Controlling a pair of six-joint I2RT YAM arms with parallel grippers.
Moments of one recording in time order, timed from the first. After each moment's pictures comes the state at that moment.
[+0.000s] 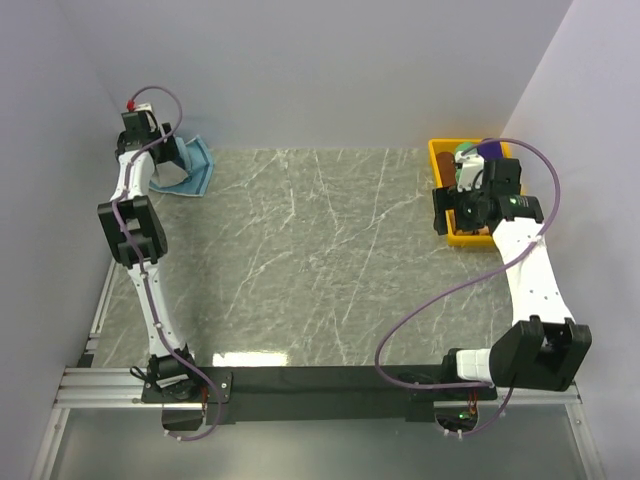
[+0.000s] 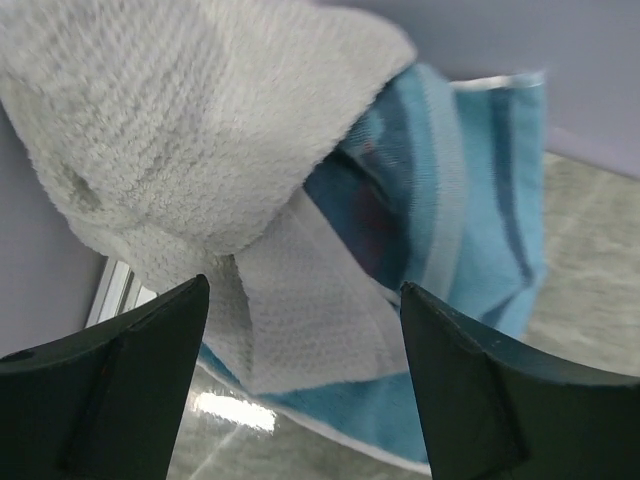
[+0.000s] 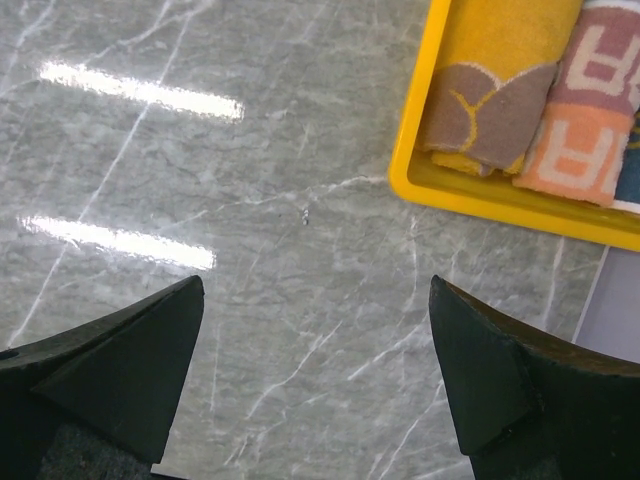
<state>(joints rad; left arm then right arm) 0.25 2.45 2.27 -0.42 -0.02 -0.07 -0.10 1.30 1.26 -0.83 -0.19 -0.24</state>
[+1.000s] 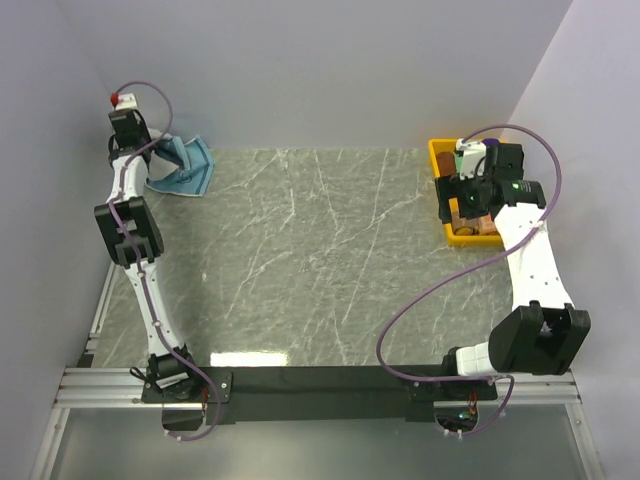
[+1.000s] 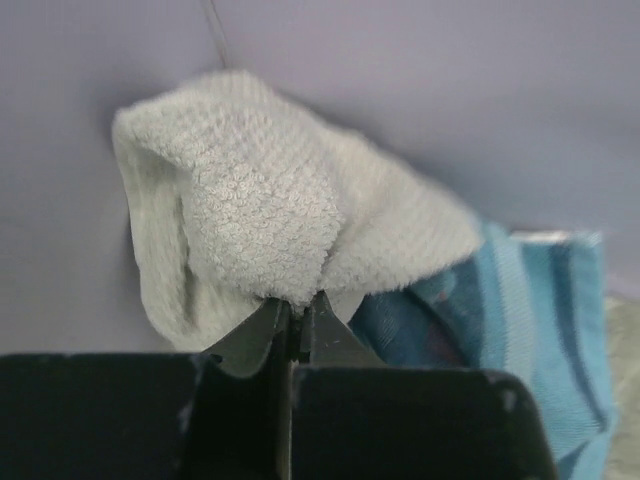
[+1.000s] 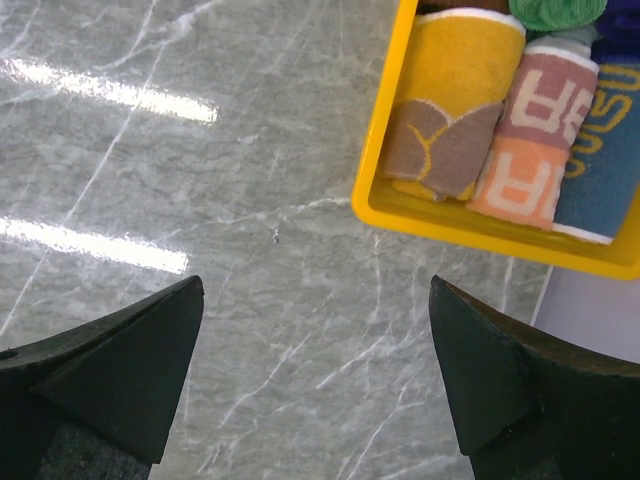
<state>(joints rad) 0.30 2.53 2.30 -0.15 -0.08 -0.03 -0.10 1.39 1.38 -0.87 -0.15 -0.29</state>
